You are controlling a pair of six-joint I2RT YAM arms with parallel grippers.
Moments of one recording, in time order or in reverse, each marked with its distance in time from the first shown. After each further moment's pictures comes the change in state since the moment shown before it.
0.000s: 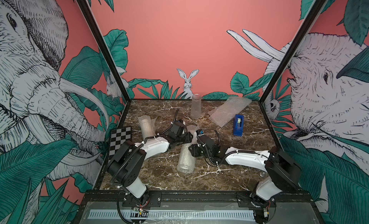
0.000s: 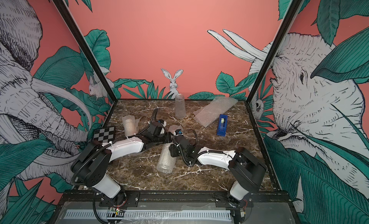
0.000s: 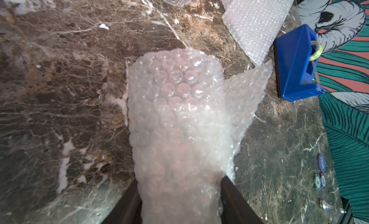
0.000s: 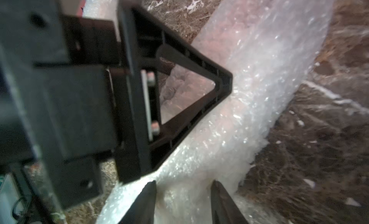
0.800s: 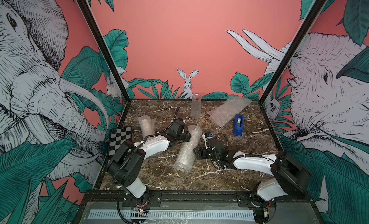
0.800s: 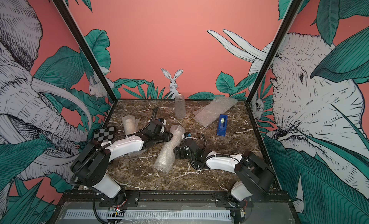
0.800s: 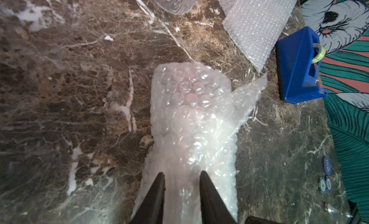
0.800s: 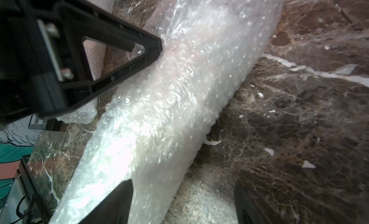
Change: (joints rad) left arm 0.004 -0.002 0.054 -0.078 0.001 0.037; right arm -0.064 -0.100 -0.215 0.130 -0.041 0.074
